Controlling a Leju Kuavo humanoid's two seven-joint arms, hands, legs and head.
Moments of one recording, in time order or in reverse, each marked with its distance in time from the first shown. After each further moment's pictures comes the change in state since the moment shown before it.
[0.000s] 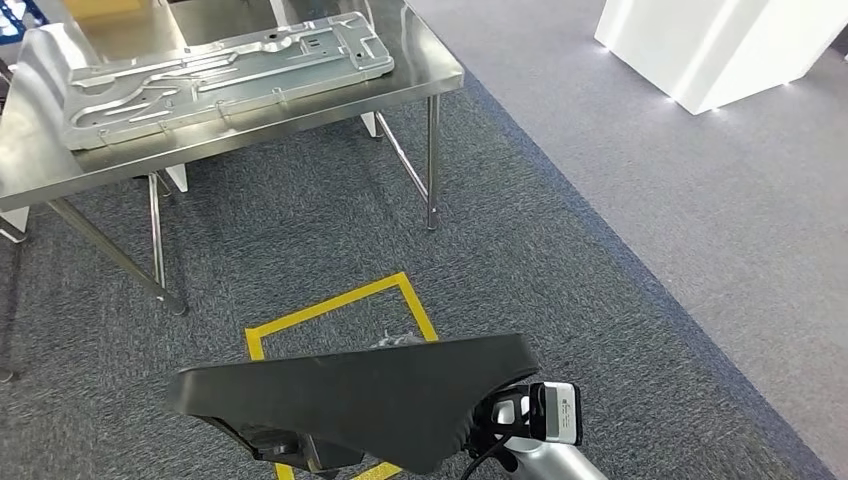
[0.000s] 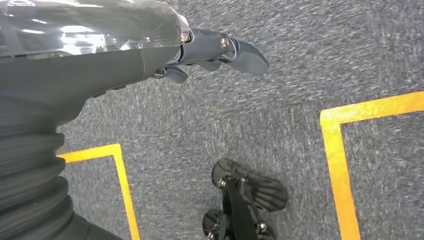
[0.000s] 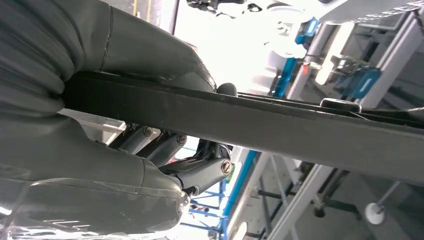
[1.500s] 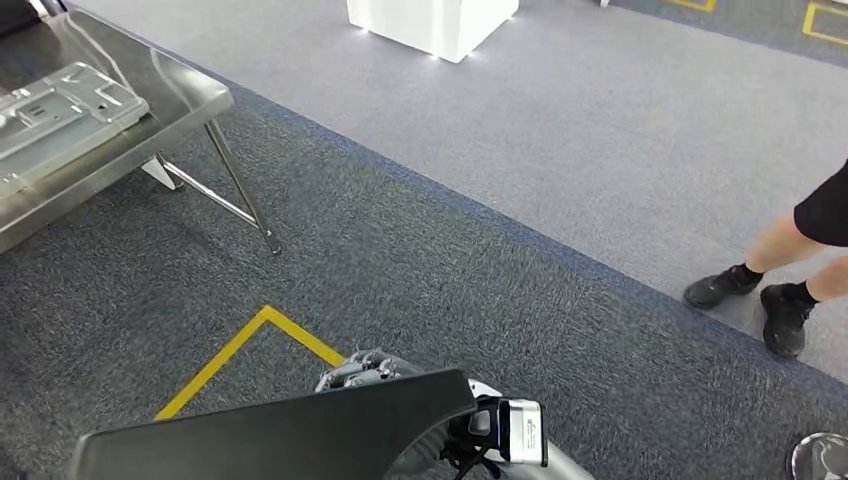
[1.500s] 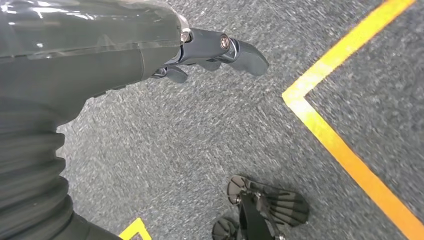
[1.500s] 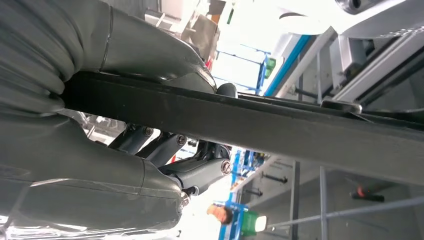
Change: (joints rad) left arm 0.010 -0.020 0.004 0.000 0.000 0.065 0.065; right arm -0.038 0.006 0.094 0.025 0.037 -0.071 0.000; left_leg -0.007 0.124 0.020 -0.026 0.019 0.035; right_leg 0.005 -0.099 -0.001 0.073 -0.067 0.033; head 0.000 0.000
